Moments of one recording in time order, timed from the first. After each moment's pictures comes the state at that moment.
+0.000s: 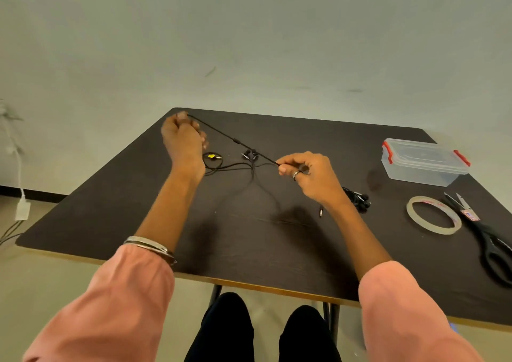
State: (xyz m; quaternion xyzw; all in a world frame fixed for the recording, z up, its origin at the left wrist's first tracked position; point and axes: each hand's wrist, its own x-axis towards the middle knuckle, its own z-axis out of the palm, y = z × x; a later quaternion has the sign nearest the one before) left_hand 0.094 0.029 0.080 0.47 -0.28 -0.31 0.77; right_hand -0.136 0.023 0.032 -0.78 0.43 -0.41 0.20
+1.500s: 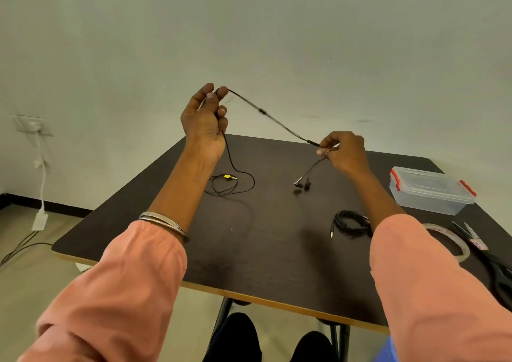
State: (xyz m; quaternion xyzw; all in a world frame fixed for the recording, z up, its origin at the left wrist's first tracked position) left_hand 0.104 0.035 0.152 0.27 -0.28 -0.44 0.81; right_hand -0.155 -0.032 0.105 -0.70 0.56 -0.43 0.11
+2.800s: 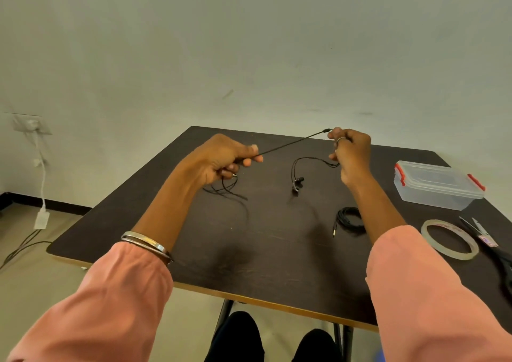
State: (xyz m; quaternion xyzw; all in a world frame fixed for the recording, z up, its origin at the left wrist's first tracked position) left_hand 0.105 0.045 0.117 0.56 -0.54 -0.49 0.40; right_hand -0.144 -0.032 0.092 -0.50 0.53 -0.62 0.30
